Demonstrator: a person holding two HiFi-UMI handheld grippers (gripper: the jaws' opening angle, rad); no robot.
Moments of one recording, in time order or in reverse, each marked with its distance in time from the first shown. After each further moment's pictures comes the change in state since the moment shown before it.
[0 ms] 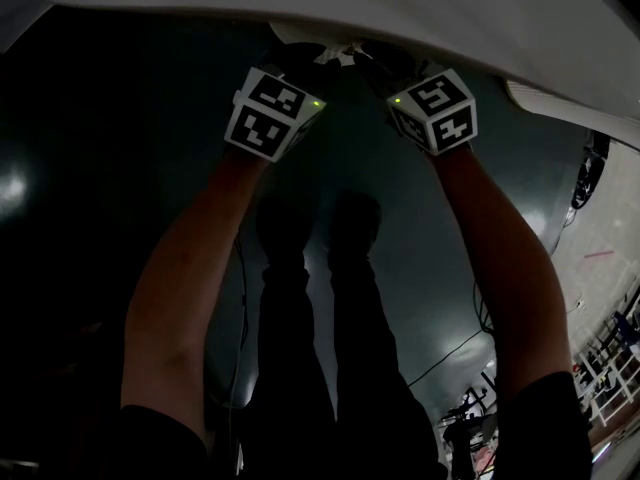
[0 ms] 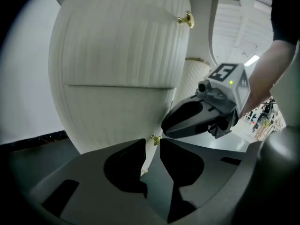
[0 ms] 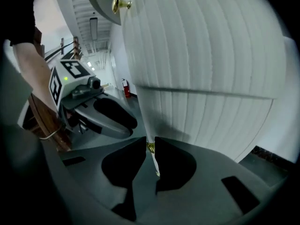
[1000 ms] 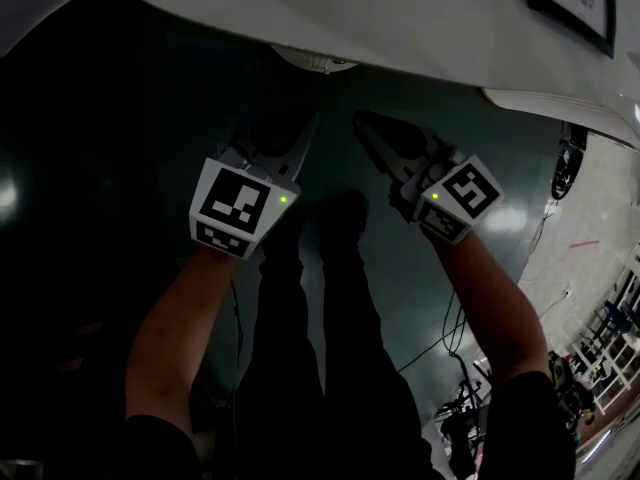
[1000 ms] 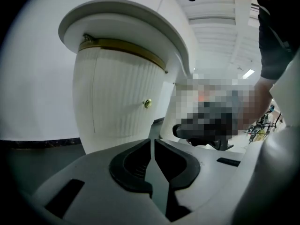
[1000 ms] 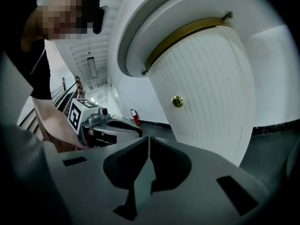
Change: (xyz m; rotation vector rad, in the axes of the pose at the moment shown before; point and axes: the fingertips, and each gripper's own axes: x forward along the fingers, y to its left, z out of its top) left arm -0.160 -0.077 0.093 -0.044 -0.152 -0.013; right arm -0.156 0.097 0.109 0.317 -0.315 0.118
